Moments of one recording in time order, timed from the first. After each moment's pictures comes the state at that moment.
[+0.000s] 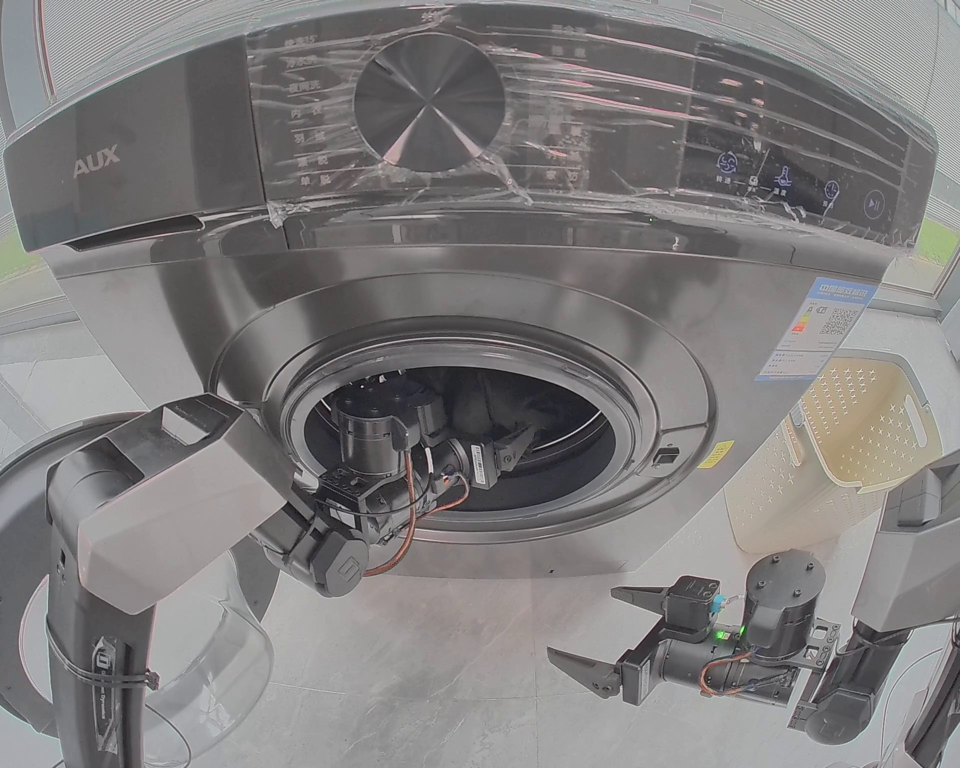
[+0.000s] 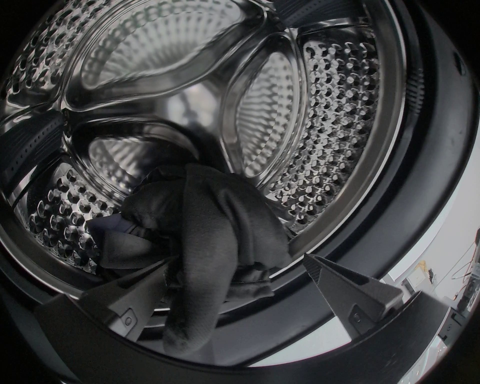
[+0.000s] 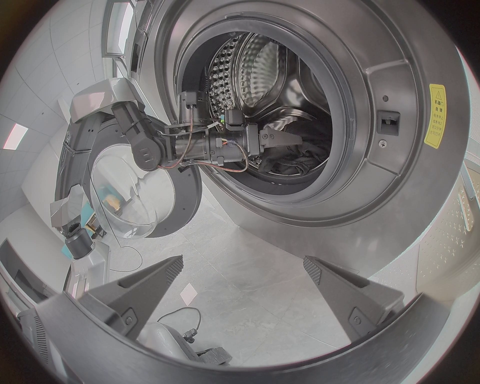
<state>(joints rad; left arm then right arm) -0.53 2.34 -1.17 -1.09 -0.08 -0.20 0.73 2.05 -0.18 -1.54 0.09 0.09</state>
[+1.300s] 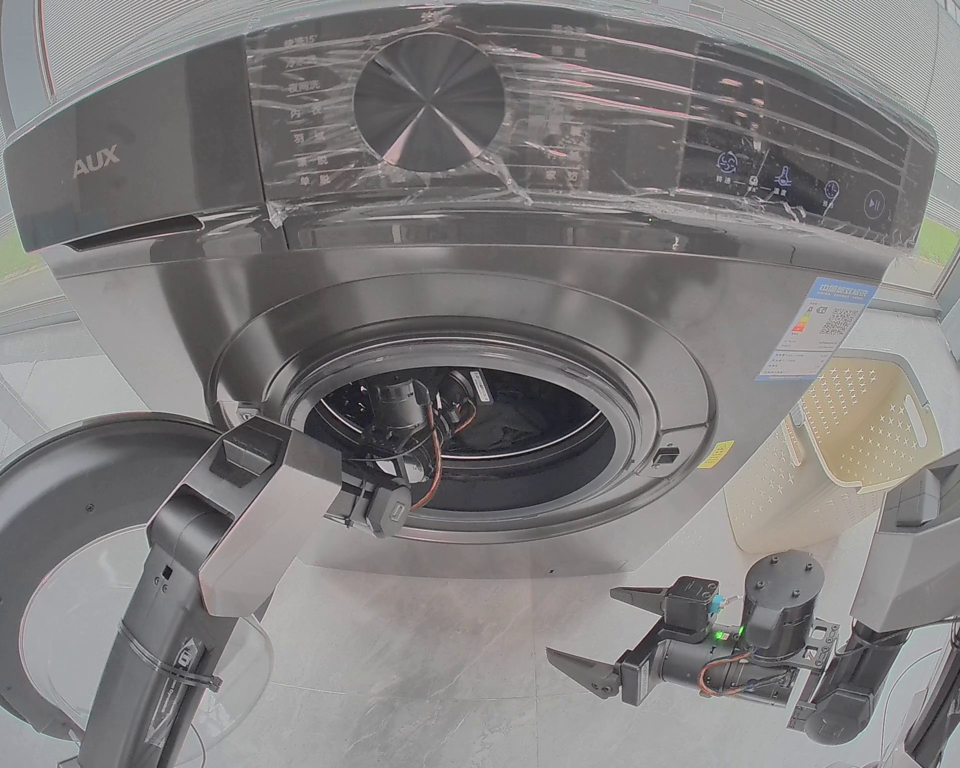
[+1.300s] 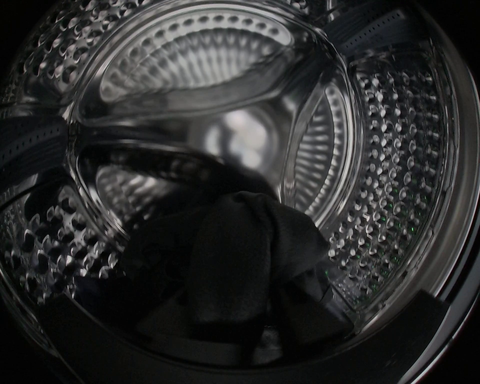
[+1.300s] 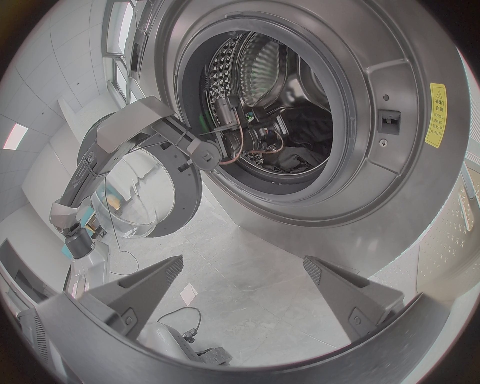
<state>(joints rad) -0.47 2.66 -1.82 -1.04 0.09 -0.25 0.73 2.05 -0.18 -1.54 0.09 0.09</state>
